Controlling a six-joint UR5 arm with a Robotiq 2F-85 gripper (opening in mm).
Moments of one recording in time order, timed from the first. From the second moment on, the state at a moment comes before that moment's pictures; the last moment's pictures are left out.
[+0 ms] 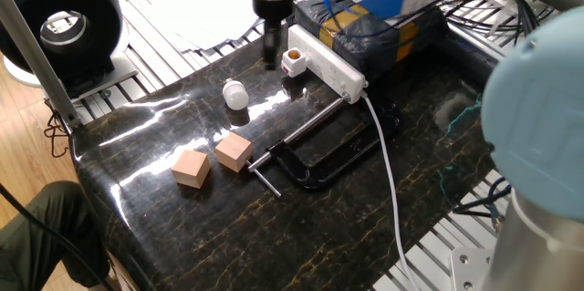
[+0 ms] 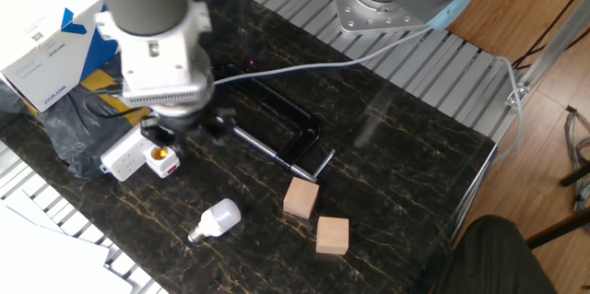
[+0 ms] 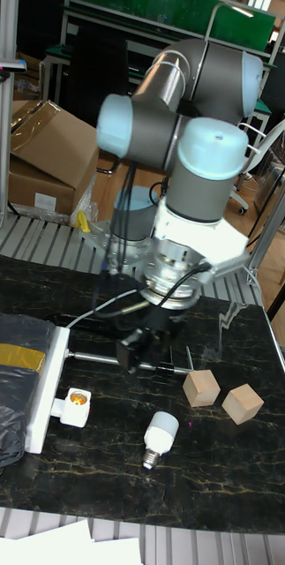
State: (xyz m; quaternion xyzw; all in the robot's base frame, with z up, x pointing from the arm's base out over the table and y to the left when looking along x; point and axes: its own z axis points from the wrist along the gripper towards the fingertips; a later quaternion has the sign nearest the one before) arm 0.623 0.046 0.118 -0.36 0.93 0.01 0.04
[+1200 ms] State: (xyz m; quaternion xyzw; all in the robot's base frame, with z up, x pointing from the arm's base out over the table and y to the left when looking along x) arm 0.671 0.097 0.094 -0.09 0.99 0.02 0.11
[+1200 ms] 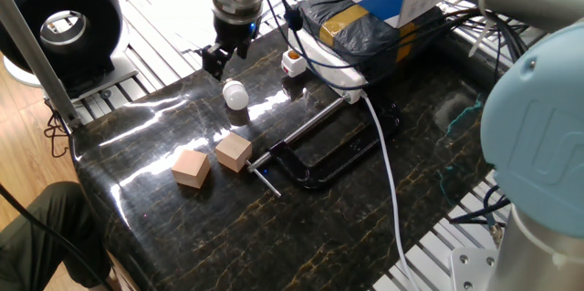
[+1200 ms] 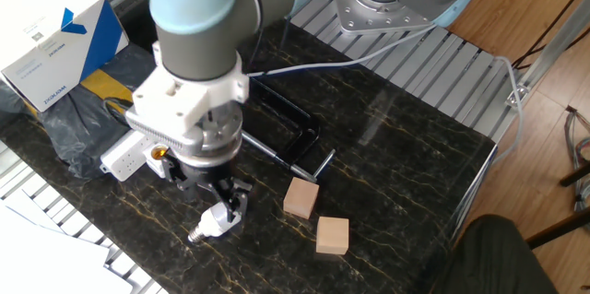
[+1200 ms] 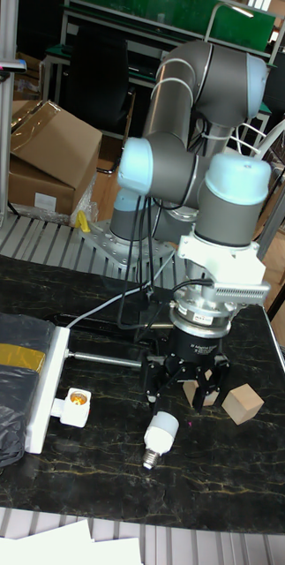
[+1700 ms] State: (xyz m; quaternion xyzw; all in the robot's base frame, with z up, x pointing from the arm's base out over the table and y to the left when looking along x) arm 0.662 0.105 0.073 -0.01 0.99 0.00 0.10
